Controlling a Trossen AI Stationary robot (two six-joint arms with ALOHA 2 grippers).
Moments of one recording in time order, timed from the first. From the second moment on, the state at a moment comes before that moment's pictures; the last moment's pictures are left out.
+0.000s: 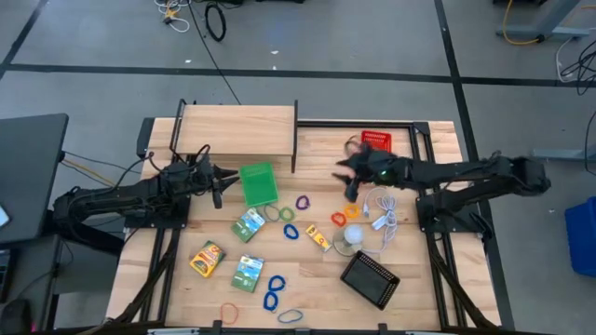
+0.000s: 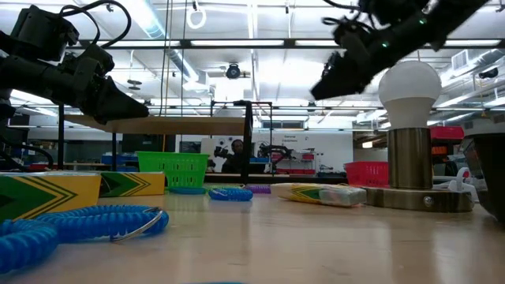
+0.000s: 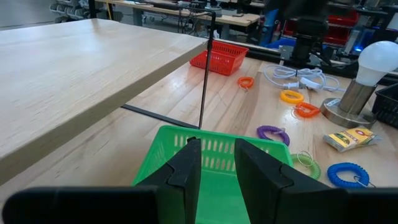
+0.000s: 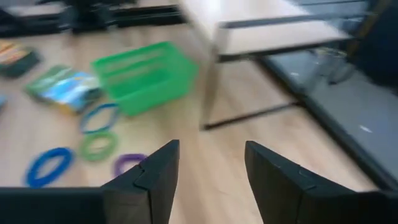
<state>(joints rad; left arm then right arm) 0.26 0.26 0.01 0.08 -0.13 -0.08 -0.12 1.20 0.66 0.05 0.20 0.04</state>
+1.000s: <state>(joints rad) 0.26 0.26 0.01 0.09 -0.13 -0.08 0.08 2.11 1.51 -0.27 -0.05 -0.25</state>
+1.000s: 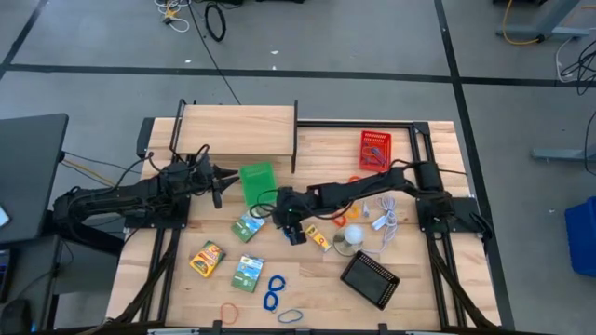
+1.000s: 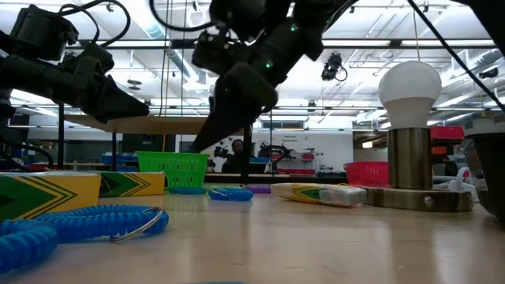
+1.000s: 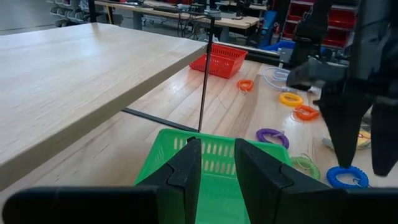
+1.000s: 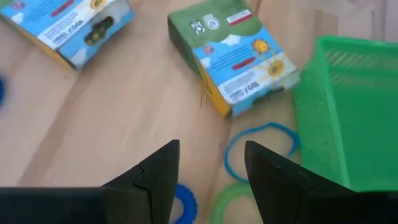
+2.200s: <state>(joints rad) 0.26 0.26 0.01 0.09 -0.13 -0.08 0.05 2.26 1.57 -0.24 -0.13 -0.32</state>
